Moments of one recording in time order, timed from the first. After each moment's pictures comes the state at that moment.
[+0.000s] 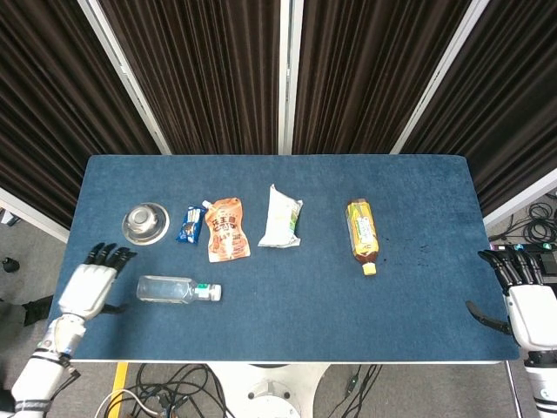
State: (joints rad) left arm -0.30 -1.14 -0.08 -1.82 1.30 1.08 0.34; right arm 0.07 -1.05 0.06 -1.62 -1.58 1.54 0.12
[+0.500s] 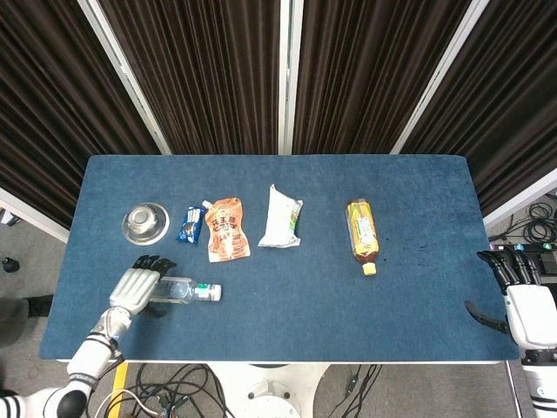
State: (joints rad) left arm -0.45 -1.35 -0.08 -1.73 1.04 0.96 0.46; right arm 0.08 -1.07 0.06 -1.63 -1.56 1.52 0.10
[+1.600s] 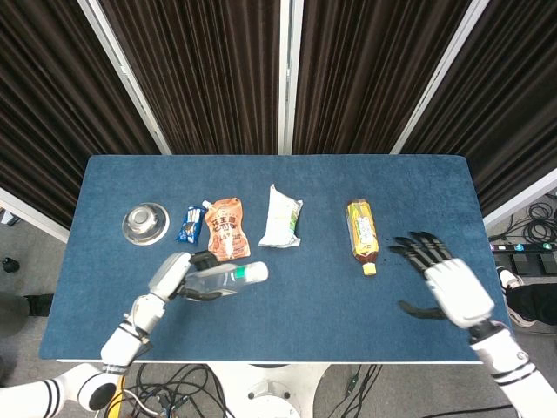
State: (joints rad) left arm -0.51 -1.56 -0.13 -1.52 1.50 1.10 -0.47; right arm 0.35 -0.82 0.10 -2.03 -1.66 1.17 0.14
